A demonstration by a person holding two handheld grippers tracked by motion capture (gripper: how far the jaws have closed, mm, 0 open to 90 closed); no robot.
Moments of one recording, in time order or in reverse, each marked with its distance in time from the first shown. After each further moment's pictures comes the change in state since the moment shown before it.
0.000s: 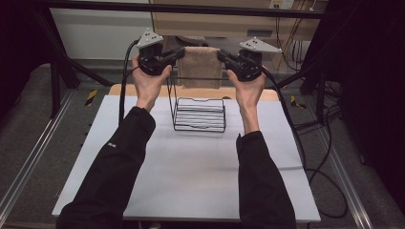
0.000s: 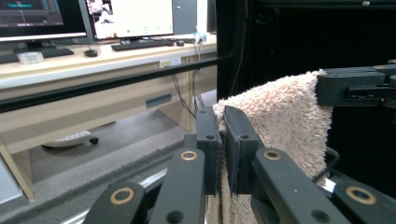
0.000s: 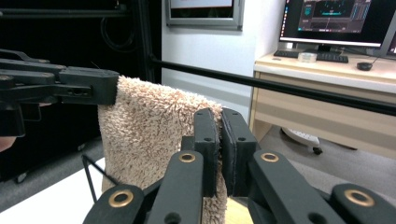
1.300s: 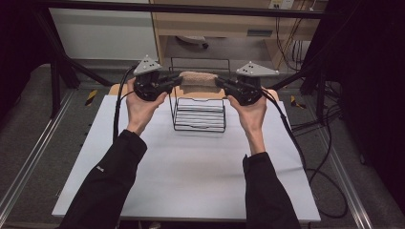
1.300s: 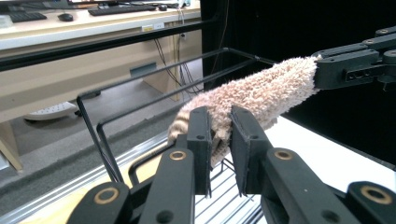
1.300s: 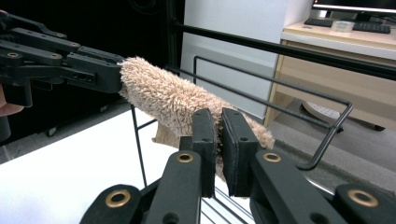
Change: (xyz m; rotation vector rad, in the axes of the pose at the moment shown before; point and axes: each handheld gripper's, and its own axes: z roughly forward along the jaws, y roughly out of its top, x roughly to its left) left arm -0.019 -0.044 -0.030 0.118 -0.062 0.002; right arm 0.019 -0.040 -0.028 0.122 0.094 -0.043
